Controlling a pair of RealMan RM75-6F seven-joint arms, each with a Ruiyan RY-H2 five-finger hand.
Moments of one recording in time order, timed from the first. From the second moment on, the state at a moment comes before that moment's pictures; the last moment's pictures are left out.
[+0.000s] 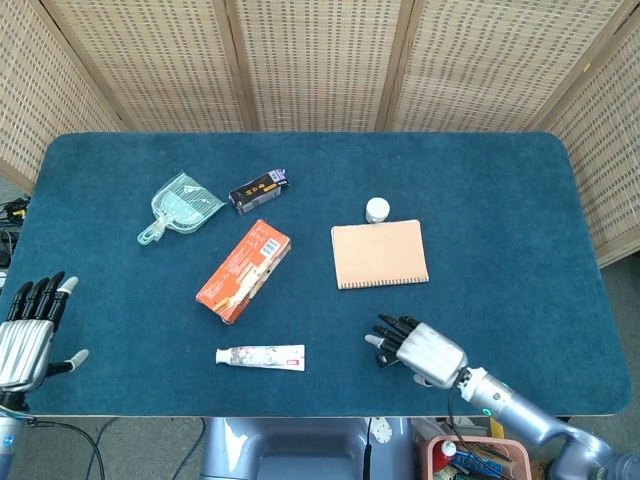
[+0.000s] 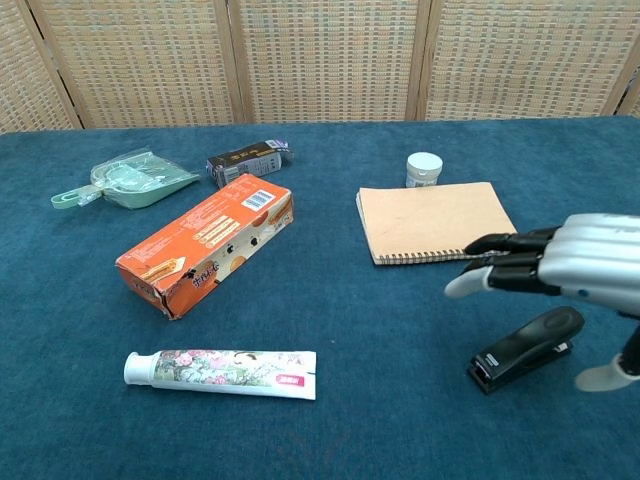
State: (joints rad) left arm -0.10 -1.12 -0.05 -1.74 1.46 1.44 0.27; right arm 0.52 -1.29 0.01 -1.51 -1.95 0.97 -0.14
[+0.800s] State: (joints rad) left arm -0.11 -1.11 -0.04 -1.75 1.44 1.43 0.27; right arm 0.57 -1.41 0.01 -1.40 -1.83 0.91 -0.30
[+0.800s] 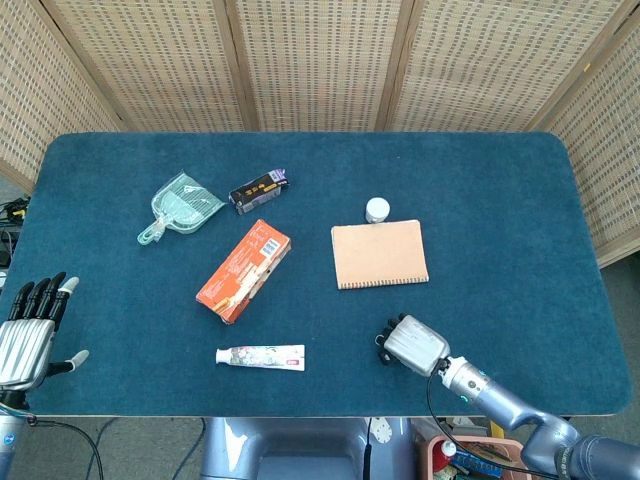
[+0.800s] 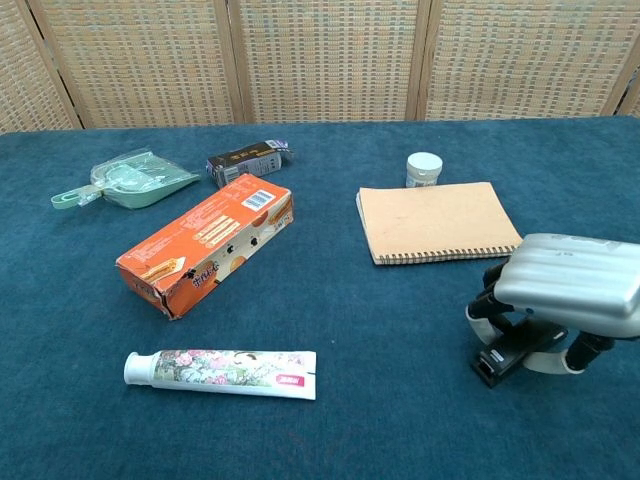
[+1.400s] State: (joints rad) left arm -0.13 -1.12 -0.07 -1.75 1.38 1.39 0.27; right arm 0.72 -1.40 0.23 -1.38 -1.58 0.86 -0.31
